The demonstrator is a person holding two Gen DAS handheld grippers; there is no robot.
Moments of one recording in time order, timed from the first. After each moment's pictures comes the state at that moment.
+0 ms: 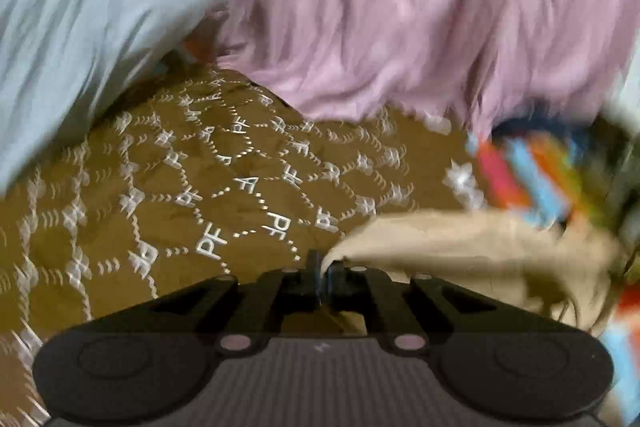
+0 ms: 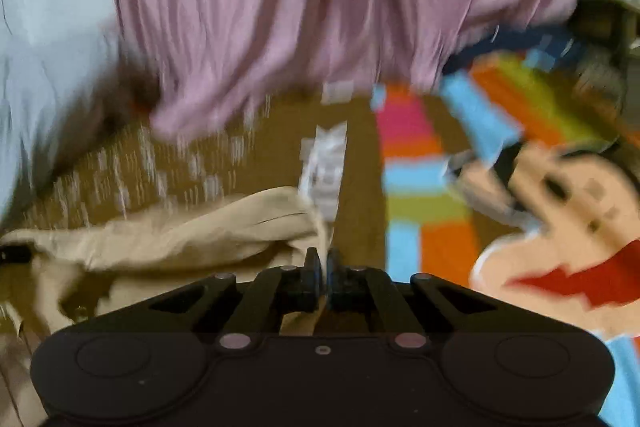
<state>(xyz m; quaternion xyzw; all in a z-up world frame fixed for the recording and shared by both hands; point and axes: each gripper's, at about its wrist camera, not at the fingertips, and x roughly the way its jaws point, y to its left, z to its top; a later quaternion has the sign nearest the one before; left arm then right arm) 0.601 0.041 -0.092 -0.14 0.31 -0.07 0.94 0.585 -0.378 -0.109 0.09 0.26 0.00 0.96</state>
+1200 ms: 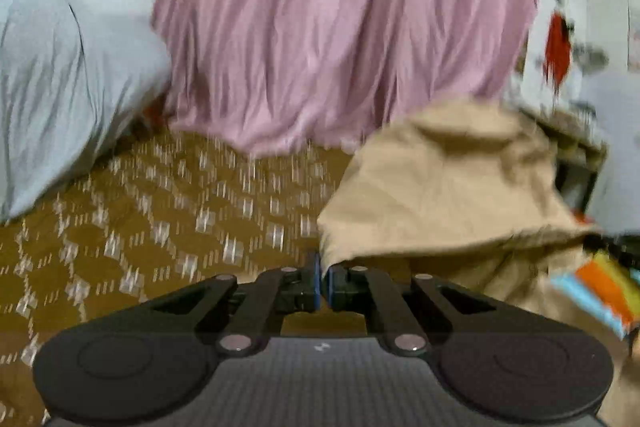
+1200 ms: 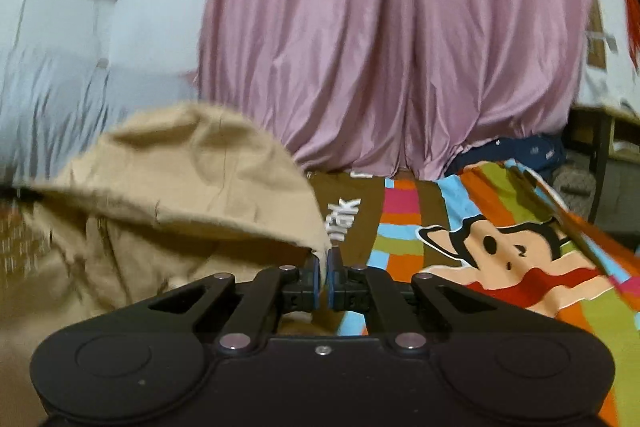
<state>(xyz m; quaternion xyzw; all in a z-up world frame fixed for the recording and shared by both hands) 0.403 0.060 -0.093 -0.04 0.23 -0.17 0.96 0.360 -0.384 -0.081 -0.03 0.15 0.07 0.99</state>
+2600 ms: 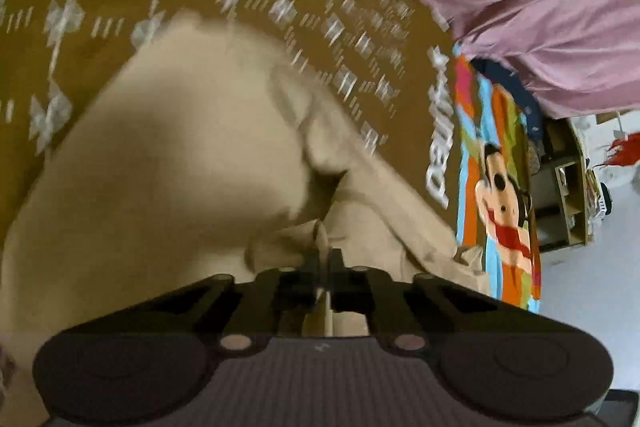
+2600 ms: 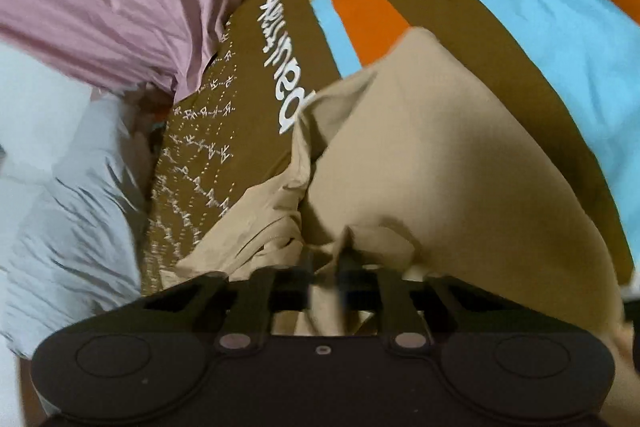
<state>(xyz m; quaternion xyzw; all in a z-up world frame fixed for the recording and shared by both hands) 0.462 0.089 -0.153 -0.34 0.50 -0.13 0.79 0.372 -0.414 -0.155 0.42 0.43 0.04 0.80</state>
